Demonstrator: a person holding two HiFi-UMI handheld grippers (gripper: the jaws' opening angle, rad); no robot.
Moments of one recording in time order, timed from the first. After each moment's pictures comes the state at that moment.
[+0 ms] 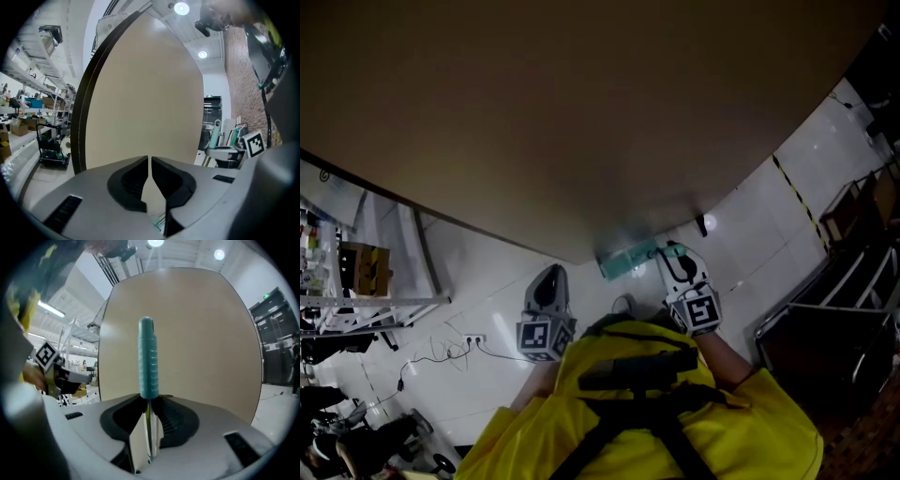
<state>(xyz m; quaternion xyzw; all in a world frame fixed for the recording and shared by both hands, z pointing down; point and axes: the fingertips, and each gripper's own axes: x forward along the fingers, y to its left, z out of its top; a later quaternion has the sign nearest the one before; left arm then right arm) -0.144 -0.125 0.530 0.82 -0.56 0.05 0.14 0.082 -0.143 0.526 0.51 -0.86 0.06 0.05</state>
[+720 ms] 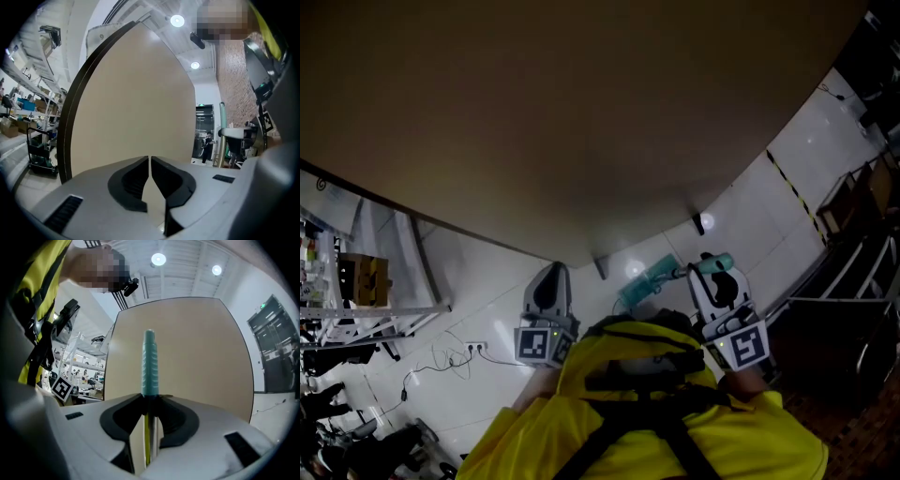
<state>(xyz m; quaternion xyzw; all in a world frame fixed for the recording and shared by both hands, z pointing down) -0.122 -0.125 0.483 0.85 -0.52 0.01 0.11 0.117 -0.086 0.402 0.51 -0.86 0.00 0.01</state>
